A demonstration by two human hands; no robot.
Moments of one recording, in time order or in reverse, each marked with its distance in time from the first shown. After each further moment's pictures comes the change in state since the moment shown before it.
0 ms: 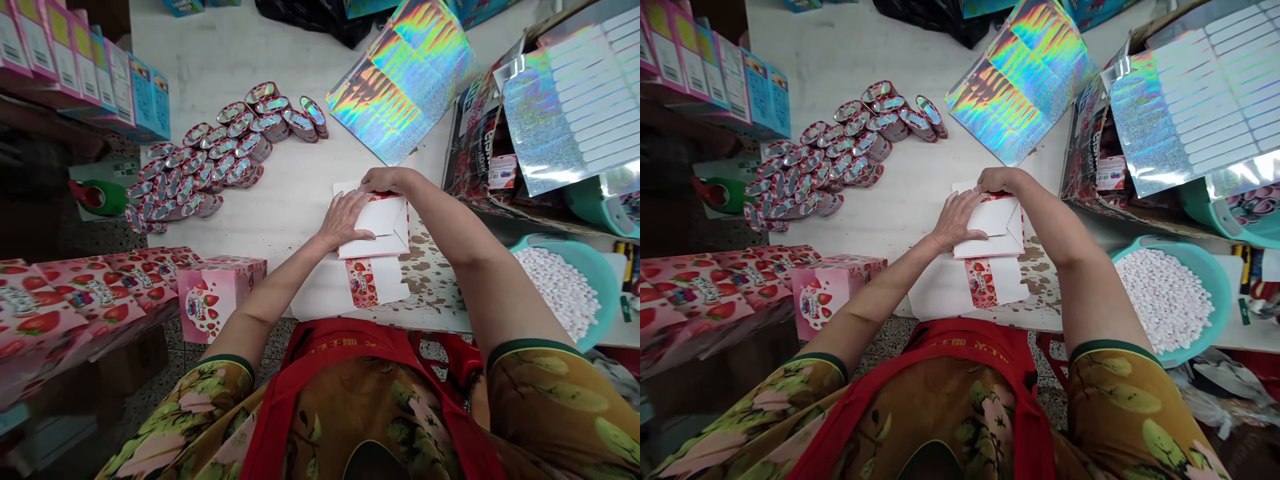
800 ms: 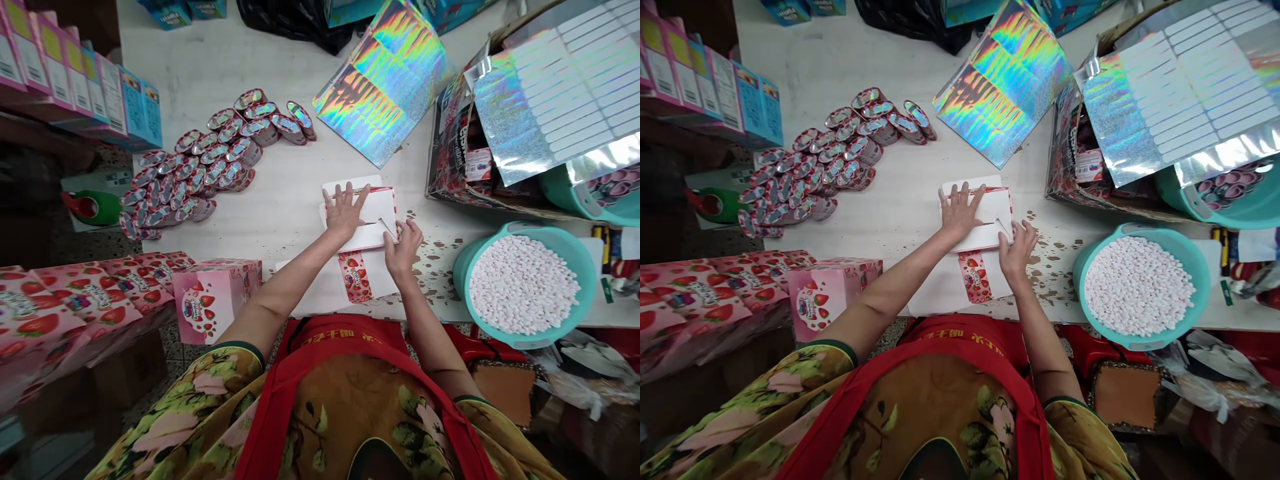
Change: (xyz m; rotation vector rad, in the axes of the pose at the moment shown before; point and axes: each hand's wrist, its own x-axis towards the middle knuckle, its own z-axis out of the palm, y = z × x) left_hand 0.036 0.056 0.002 0.154 -0.246 -0.427; right_hand -0.122 0.065 0.204 0.259 1.202 0.125
